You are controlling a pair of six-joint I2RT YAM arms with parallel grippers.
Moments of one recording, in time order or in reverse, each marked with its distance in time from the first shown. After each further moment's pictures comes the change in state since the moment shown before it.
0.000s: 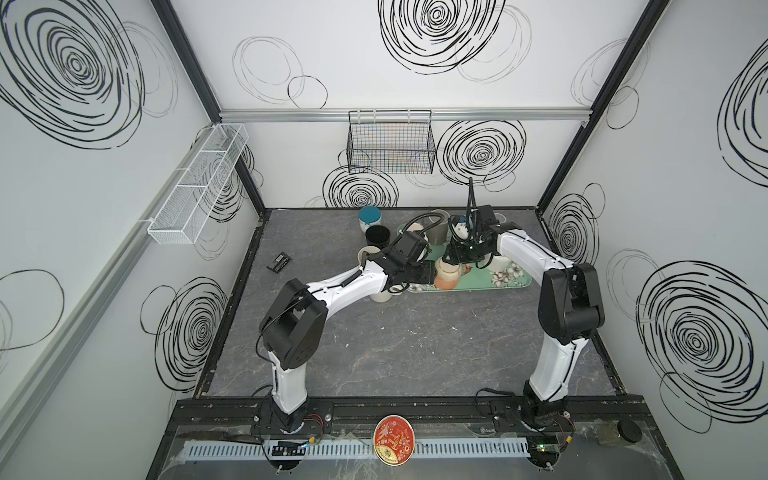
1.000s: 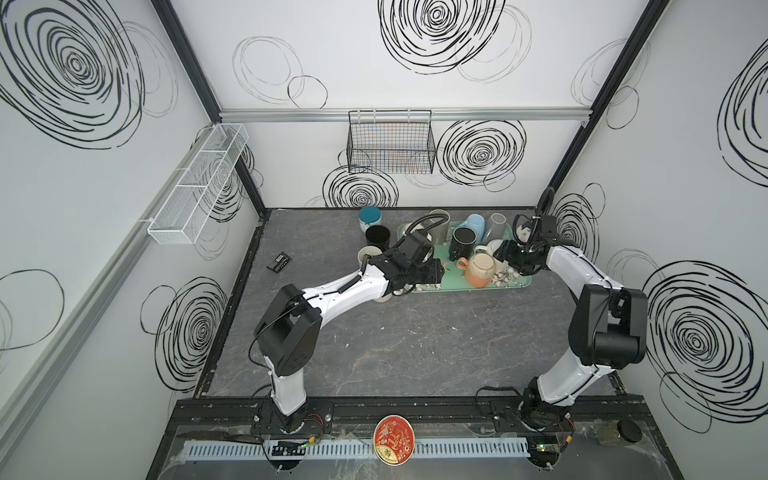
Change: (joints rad) left arm -0.056 -0.036 -0.011 0.068 -0.010 -0.145; right arm -0.365 -0.205 -0.266 0.149 0.037 0.335
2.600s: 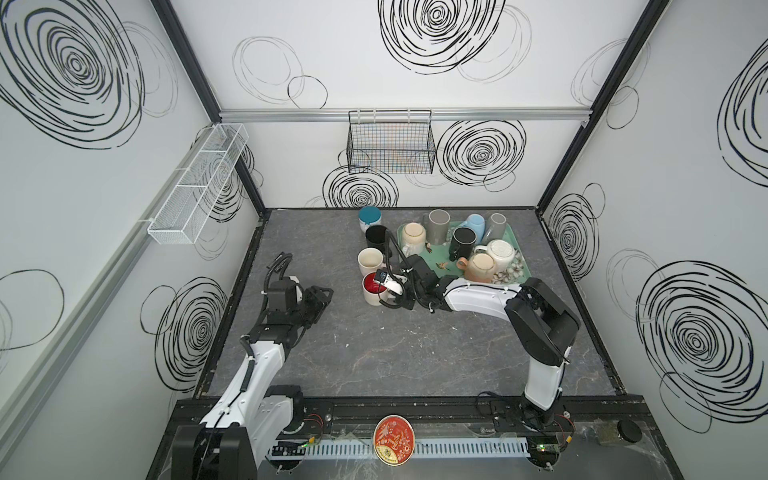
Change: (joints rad) left arm 0.772 -0.856 -0.958 0.136 0.280 -0.301; right arm 0.891 0.174 -0.104 0.525 0.265 -0.828
